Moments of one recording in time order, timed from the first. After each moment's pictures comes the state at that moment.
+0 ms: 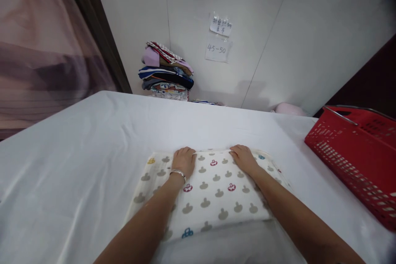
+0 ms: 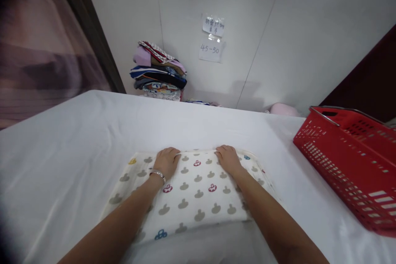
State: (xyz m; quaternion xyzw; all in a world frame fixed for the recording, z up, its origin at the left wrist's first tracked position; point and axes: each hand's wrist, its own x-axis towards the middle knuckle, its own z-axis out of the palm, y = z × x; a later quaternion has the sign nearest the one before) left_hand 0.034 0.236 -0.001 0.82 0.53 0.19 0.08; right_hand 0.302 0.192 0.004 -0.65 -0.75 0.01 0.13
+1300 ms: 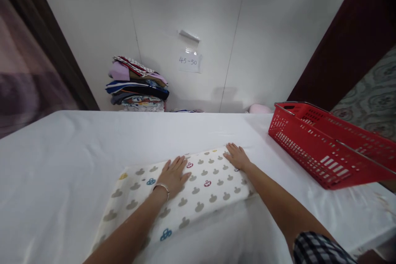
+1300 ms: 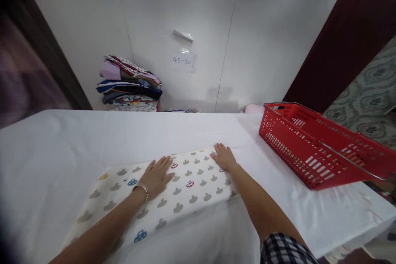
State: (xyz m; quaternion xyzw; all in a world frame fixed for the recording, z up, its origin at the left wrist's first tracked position) left_hand 0.055 0.213 -0.009 0.91 0.40 0.05 0.07; right_hand 0.383 0.154 0.001 -0.76 -0.65 0.05 0.02
